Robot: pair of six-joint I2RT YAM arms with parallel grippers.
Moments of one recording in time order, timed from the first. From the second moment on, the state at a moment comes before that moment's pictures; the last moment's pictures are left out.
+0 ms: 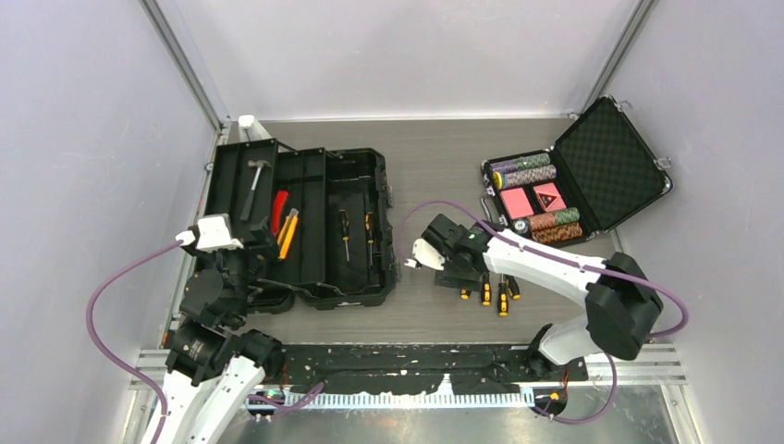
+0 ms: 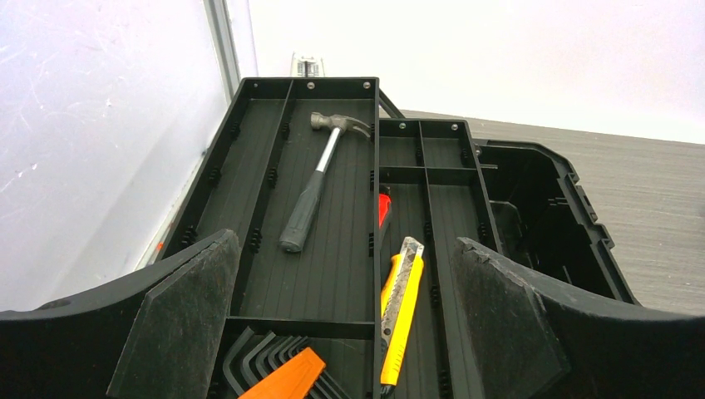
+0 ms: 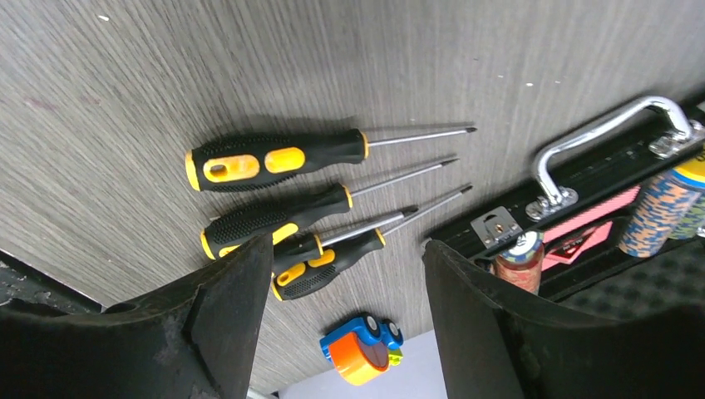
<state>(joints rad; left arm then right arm) -0.41 0.26 0.63 -0.32 -0.54 -0.03 0.84 1.41 0.96 -0.87 0.28 -0.59</state>
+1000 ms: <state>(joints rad) -0.41 0.26 0.62 -0.31 -0.53 -0.03 0.79 1.66 0.93 -0.61 0.27 -0.64</state>
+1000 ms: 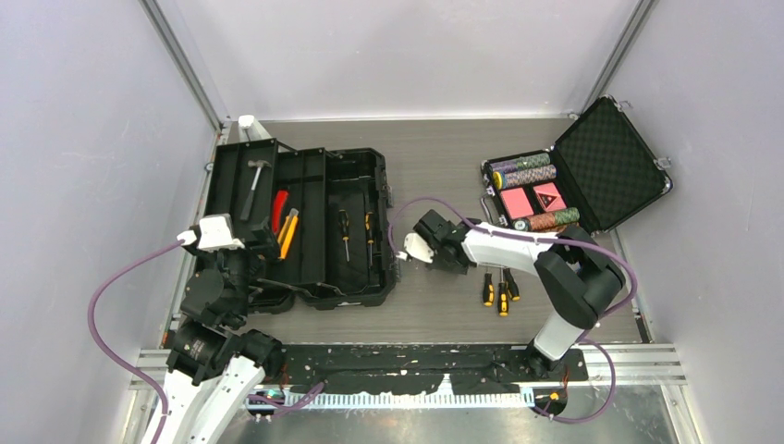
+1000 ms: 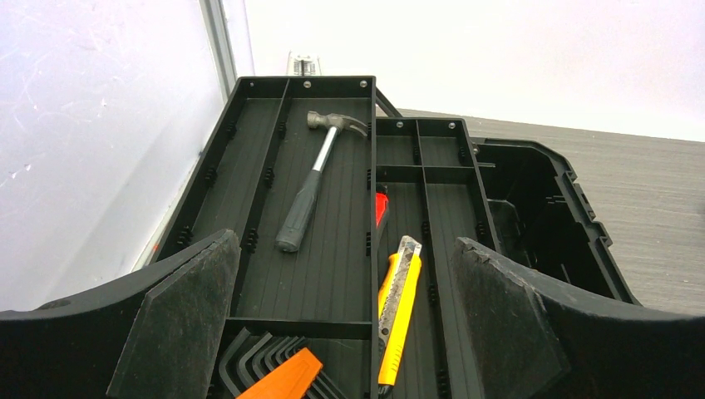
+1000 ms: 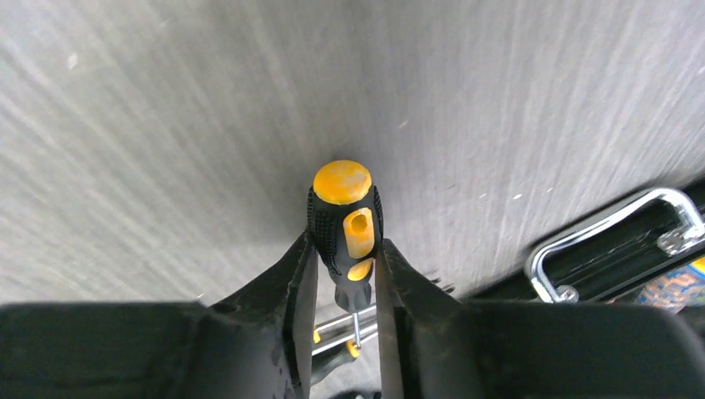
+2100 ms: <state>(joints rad) -0.41 0.26 0.62 -0.31 -0.53 -0.03 0.77 1.48 1.56 -0.54 0.08 0.26</state>
